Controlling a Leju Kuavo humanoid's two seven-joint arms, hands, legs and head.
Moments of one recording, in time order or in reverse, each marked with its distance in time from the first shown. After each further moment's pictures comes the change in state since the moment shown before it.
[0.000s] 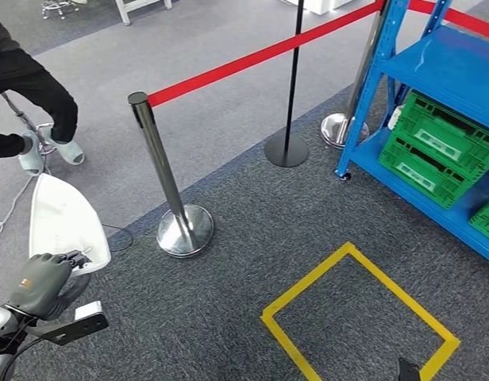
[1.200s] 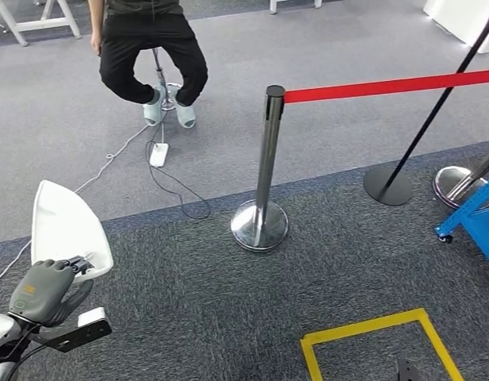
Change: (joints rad) left arm 0.029 -0.025 0.003 -0.014 -0.014 -0.003 0.001; right arm 0.004 -0.011 0.005 -0.001 0.020 0.030 -0.012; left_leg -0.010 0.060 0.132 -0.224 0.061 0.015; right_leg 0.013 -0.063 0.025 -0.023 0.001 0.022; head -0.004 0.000
